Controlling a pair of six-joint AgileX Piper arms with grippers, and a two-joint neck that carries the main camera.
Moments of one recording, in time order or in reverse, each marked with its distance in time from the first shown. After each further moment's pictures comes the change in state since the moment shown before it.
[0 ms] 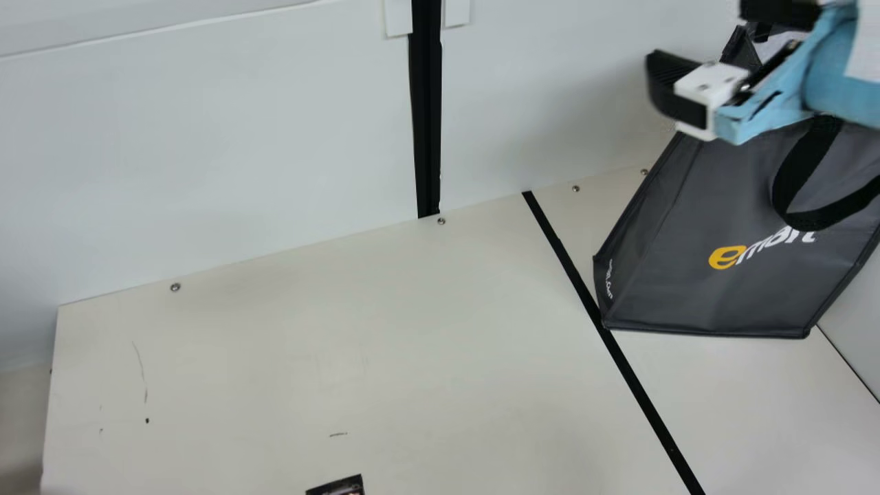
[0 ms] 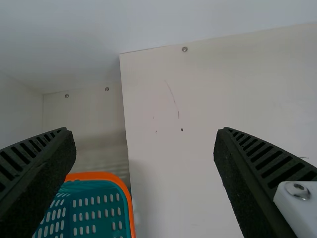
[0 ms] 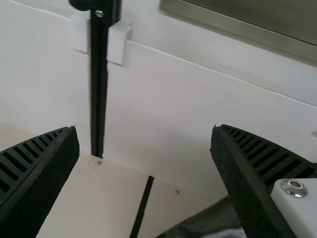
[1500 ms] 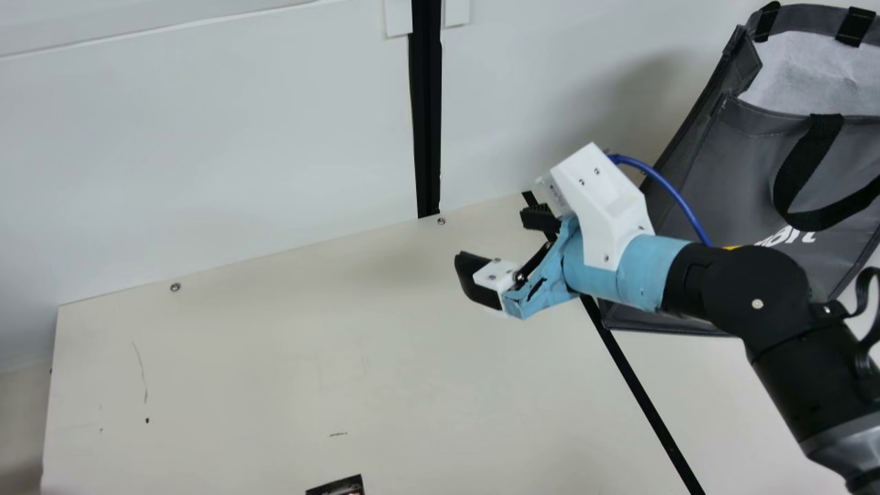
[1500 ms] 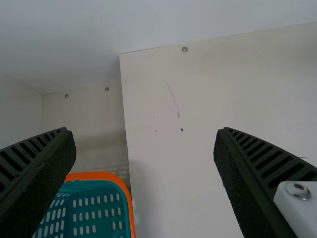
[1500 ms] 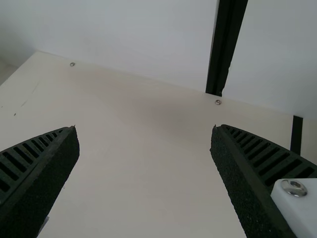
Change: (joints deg) left arm 0.0 0.0 0.0 0.0 0.0 0.0; right arm 27.9 -11.4 42.4 -4.8 -20.3 11.2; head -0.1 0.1
